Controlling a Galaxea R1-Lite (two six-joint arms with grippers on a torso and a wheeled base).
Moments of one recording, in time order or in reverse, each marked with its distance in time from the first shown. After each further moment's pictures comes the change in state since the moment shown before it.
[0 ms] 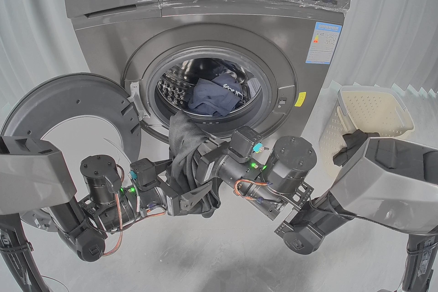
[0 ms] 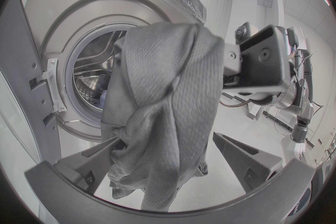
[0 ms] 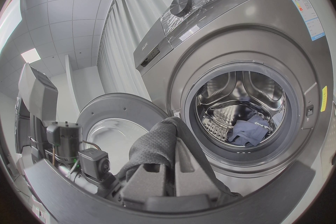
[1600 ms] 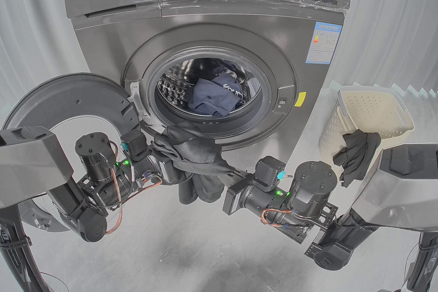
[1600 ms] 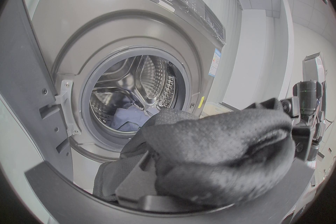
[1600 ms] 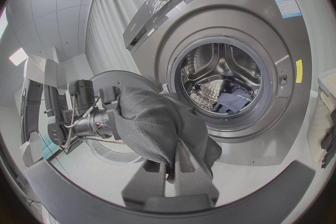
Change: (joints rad) left arm 0.073 0.009 -0.160 0.000 0.053 -0.080; right arm -0.003 -0.091 0.314 -0.016 -0.051 0.055
